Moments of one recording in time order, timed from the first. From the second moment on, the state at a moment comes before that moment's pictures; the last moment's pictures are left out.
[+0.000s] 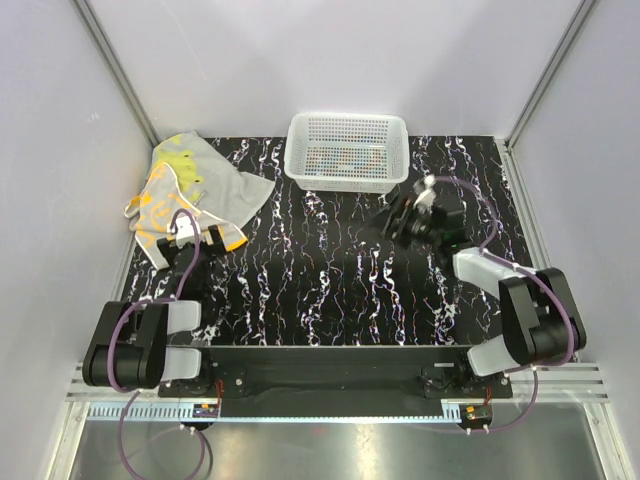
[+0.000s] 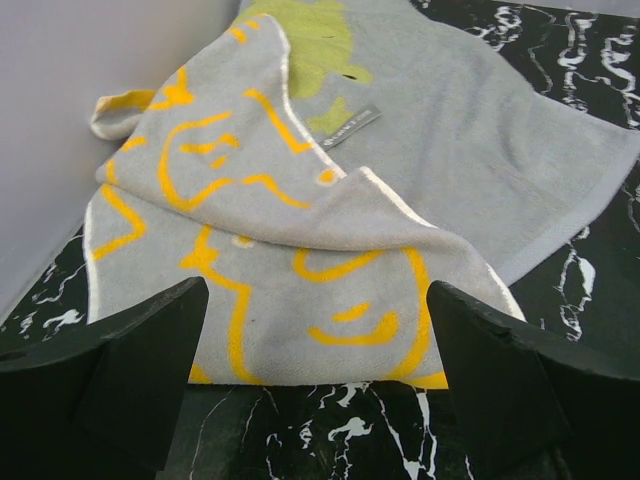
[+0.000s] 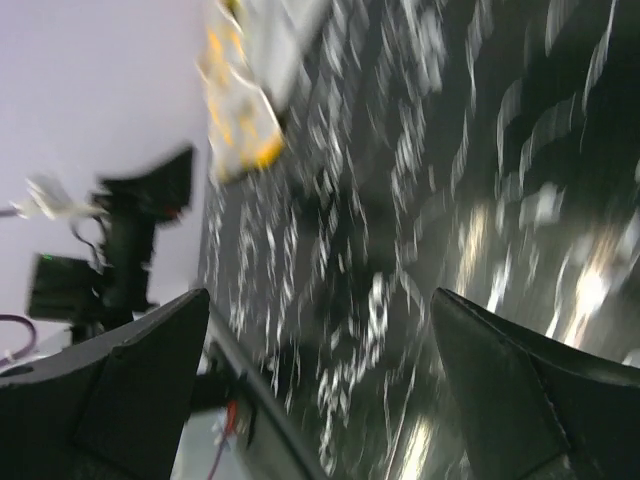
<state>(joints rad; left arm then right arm) -0.04 1.32 0.17 1.03 -0.35 -0.02 0.22 1.45 0.70 0.48 -0.65 0.84</state>
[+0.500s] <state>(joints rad) -0.12 1.21 0.82 0.00 -0.30 -0.45 0.61 1.37 0.78 0.13 -0.43 0.71</state>
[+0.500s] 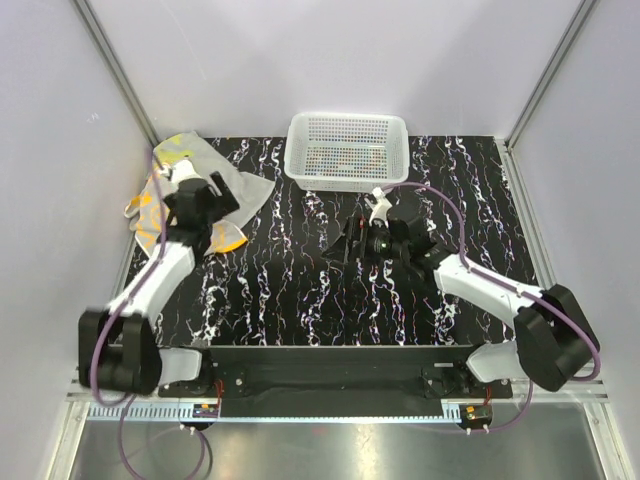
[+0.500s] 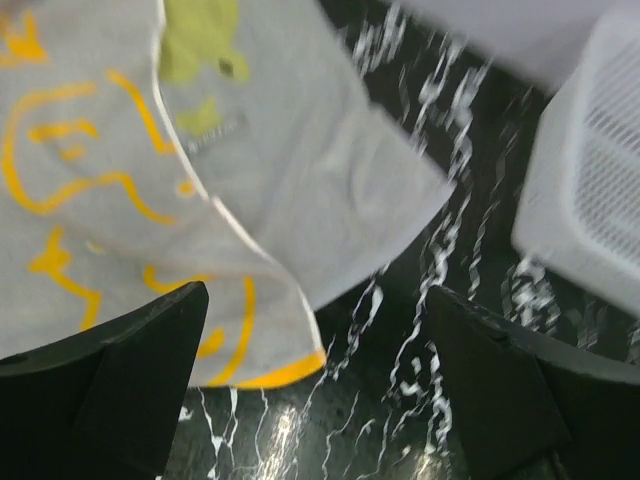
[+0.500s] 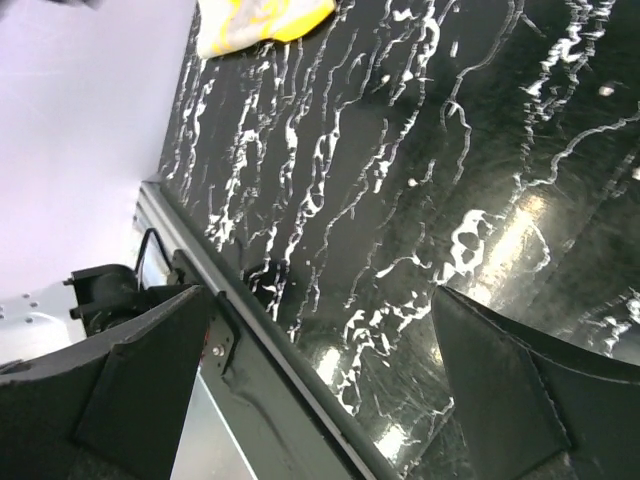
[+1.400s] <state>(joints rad) -0.30 1.83 1.15 -0.52 -0.40 -0.51 0.61 1.17 0.63 -0.08 -0.36 0.63</state>
